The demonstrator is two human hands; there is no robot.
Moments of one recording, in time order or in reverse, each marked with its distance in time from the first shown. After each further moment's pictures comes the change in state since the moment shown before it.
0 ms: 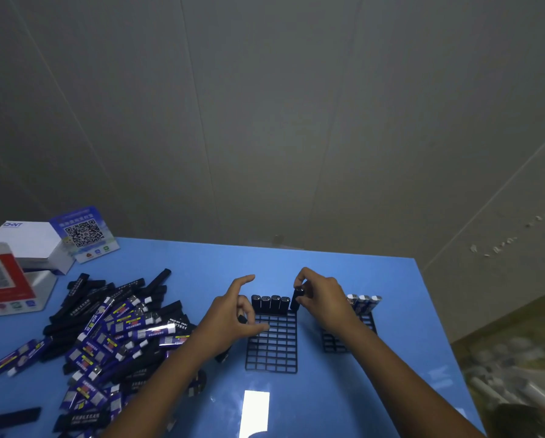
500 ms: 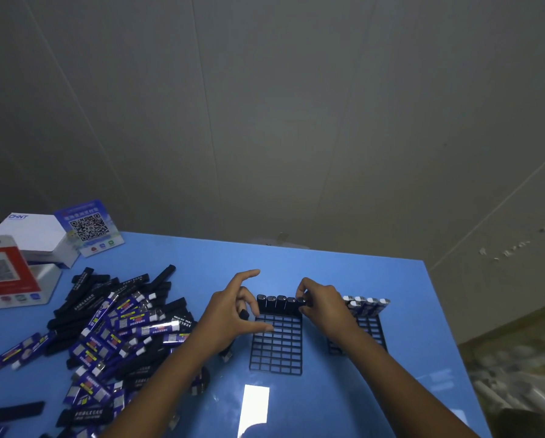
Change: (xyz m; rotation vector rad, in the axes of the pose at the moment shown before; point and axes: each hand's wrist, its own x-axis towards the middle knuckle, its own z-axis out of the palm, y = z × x) left_hand 0.002 -0.006 -0.009 -0.056 0.069 0.071; right_hand 0.008 0.011 0.021 -0.117 -0.083 0.005
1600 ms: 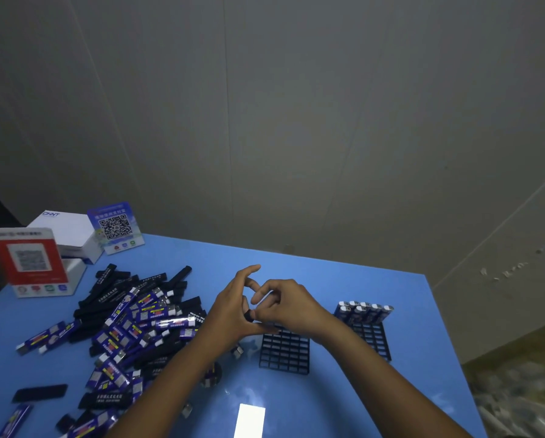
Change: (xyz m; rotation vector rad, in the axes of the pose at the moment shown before) left_hand -0.026 0.009 -0.015 0.108 0.119 0.121; right_hand -0.037 -0.121 -0.017 0.432 -0.254 -0.056
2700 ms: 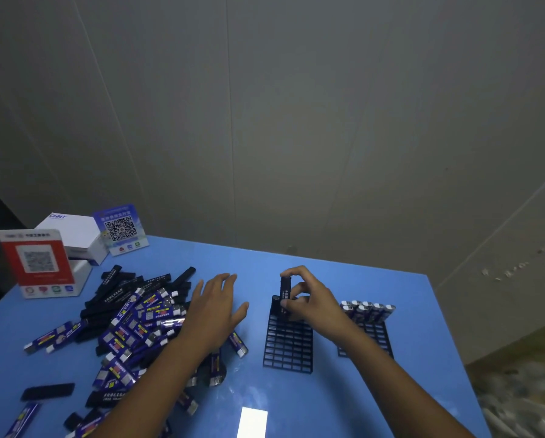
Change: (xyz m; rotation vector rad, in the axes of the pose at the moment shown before) left_hand -0.007 -0.022 -0.023 0.812 -0.032 -0.163; right_hand -0.009 0.035 -0.015 0.151 0.169 -0.061
